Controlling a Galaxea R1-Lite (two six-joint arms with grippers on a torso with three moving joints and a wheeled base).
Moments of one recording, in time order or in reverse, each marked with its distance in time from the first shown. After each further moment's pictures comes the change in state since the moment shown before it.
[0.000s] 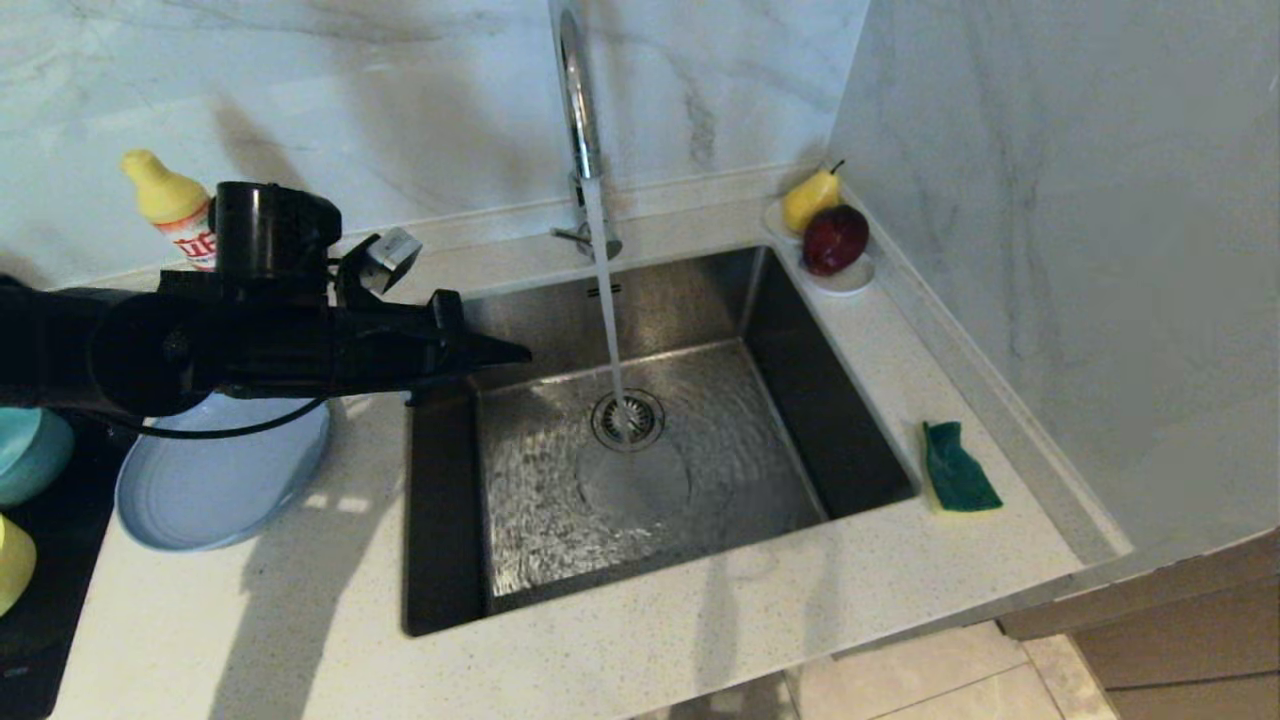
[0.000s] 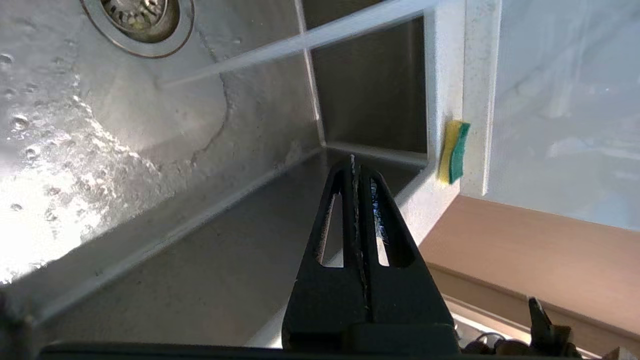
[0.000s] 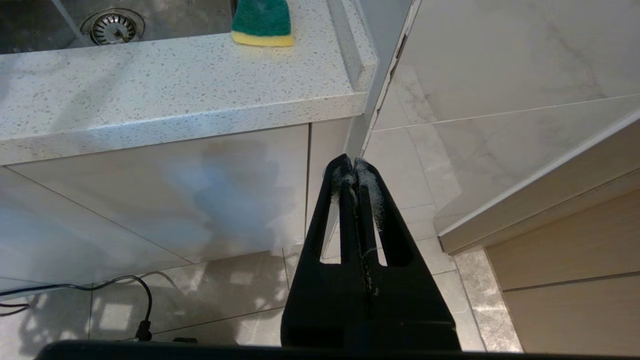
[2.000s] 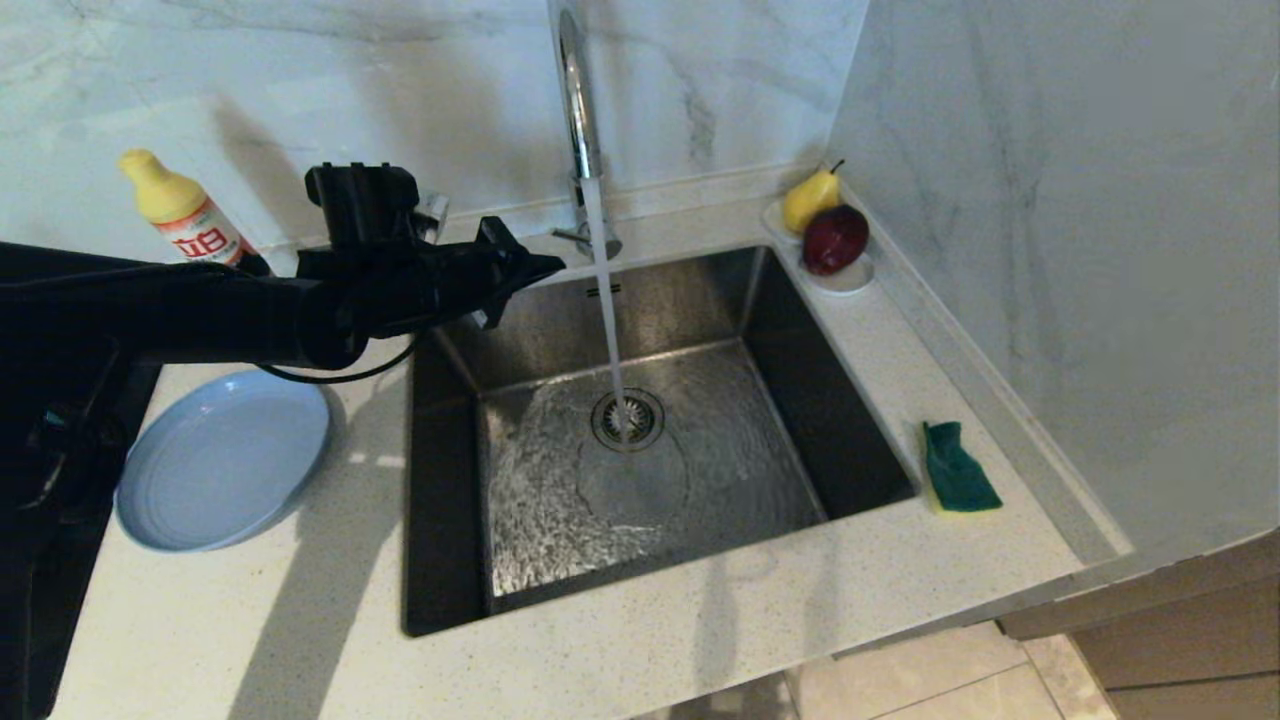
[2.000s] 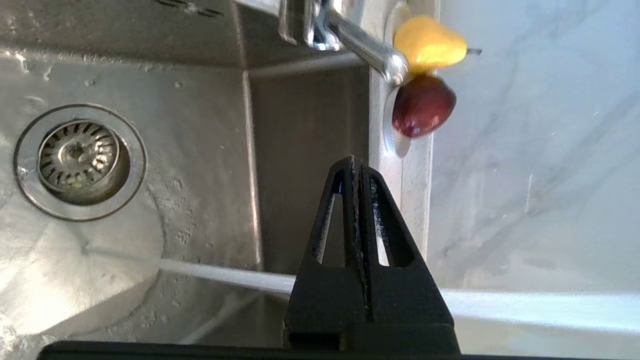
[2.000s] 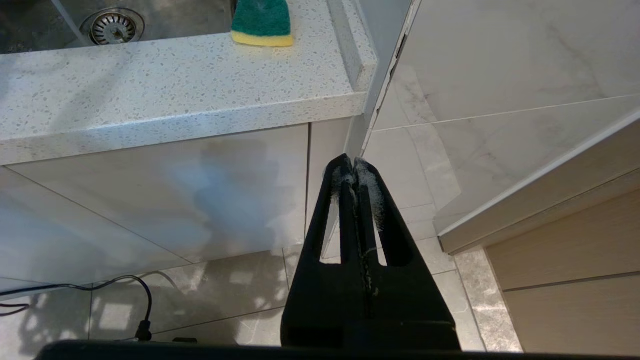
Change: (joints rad) left arm -0.012 0.332 -0.401 -0.277 0.116 -0.379; right arm 0.000 0.000 0.000 0.000 0.000 0.000
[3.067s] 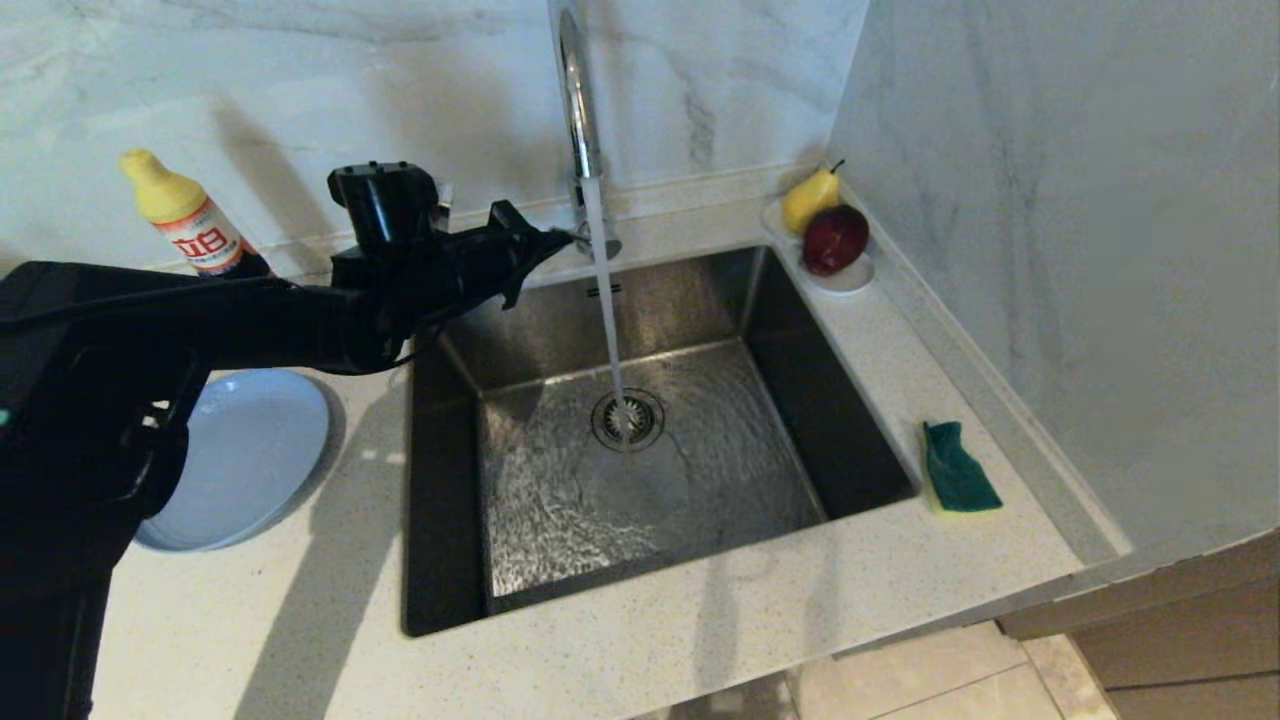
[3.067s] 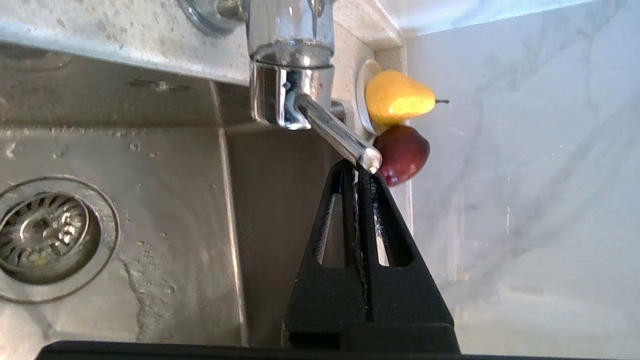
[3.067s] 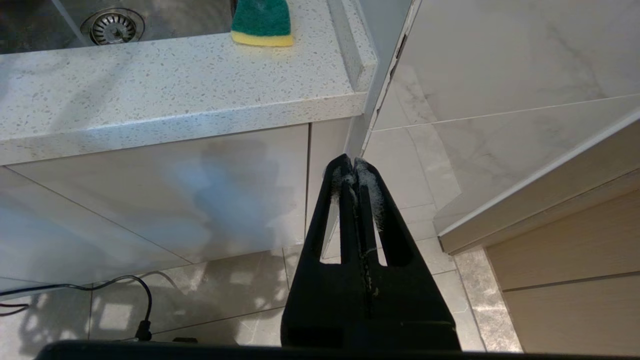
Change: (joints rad) left arm -0.011 0.103 -0.126 -0.129 0.074 -0.052; right arm 0.000 0.000 0.000 0.000 0.000 0.000
